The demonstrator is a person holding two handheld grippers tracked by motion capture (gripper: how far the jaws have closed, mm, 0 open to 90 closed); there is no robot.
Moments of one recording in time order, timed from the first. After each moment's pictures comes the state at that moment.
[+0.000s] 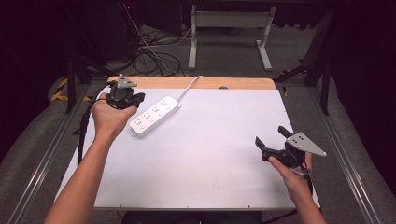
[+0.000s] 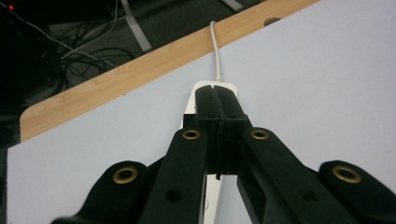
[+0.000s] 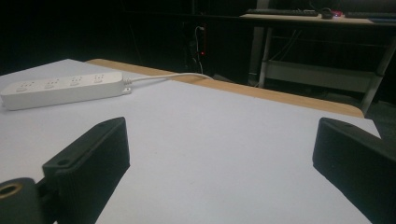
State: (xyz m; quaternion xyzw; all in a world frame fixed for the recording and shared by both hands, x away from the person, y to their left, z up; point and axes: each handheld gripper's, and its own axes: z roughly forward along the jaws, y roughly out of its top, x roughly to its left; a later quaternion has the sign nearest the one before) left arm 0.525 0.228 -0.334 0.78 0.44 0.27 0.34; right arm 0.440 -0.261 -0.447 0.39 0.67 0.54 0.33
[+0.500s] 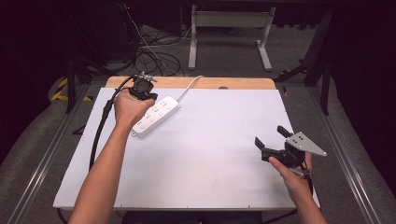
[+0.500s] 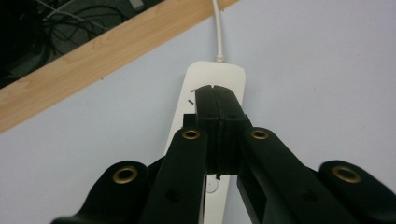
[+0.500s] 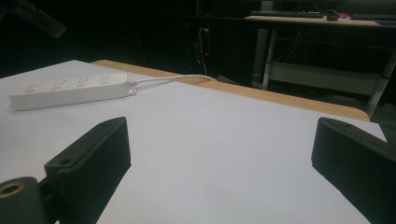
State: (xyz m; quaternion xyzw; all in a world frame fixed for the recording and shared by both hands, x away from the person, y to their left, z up) left arm 0.587 0.193 -0.370 0.82 0.46 0.23 0.26; right arm 0.439 -0.260 -0.445 0.38 0.67 0.55 0.33
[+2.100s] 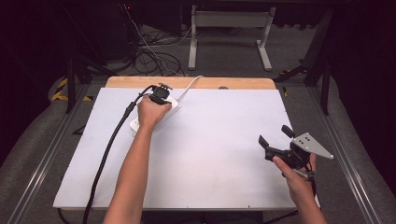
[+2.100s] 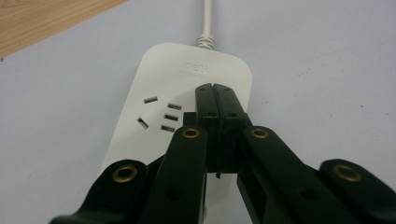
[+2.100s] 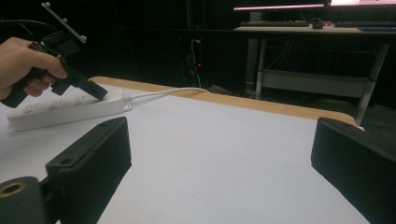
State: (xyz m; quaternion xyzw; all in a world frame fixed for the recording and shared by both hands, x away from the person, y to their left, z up) left arm 0.634 0.161 -0.443 0.82 0.48 0.18 0.26; right arm 0.431 -0.266 -0.435 0.40 0.64 0.56 0.34
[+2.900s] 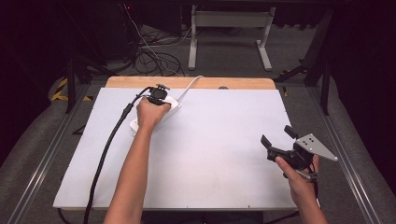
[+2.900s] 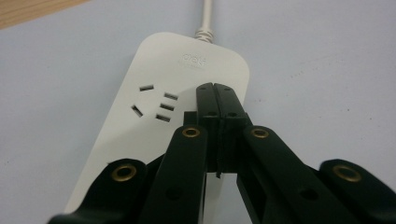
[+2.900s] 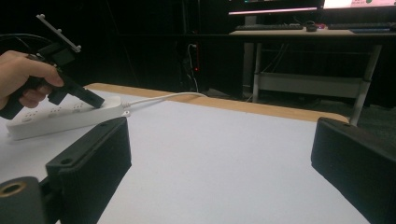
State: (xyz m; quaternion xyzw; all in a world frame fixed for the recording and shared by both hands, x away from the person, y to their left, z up) left arm 0.633 0.170 -0.445 0.80 0.51 0.15 0.28; right arm 0.426 -0.268 -0.432 0.41 0.63 0.57 0.34
